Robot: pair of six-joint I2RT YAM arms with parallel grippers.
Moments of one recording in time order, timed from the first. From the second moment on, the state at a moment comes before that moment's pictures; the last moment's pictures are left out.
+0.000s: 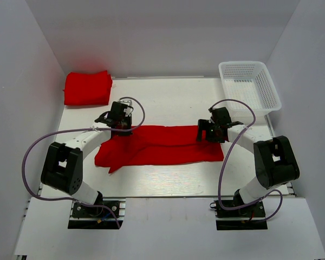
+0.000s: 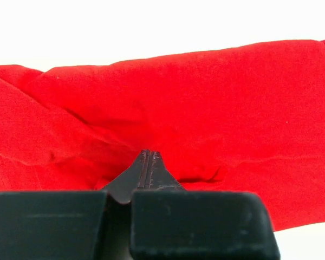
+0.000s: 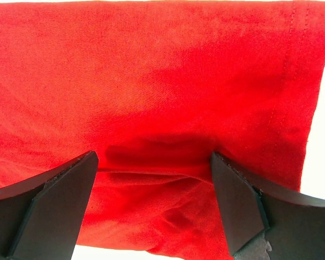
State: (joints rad) left arm -0.35 1.52 0.96 -0.35 -0.04 -0.27; right arm 0.31 1.58 0.84 -0.27 -0.09 0.30
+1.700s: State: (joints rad) left arm -0.35 1.58 0.91 -0.42 -0.15 -0.37; right arm 0.31 1.59 0.86 -0.29 -0.09 0.28
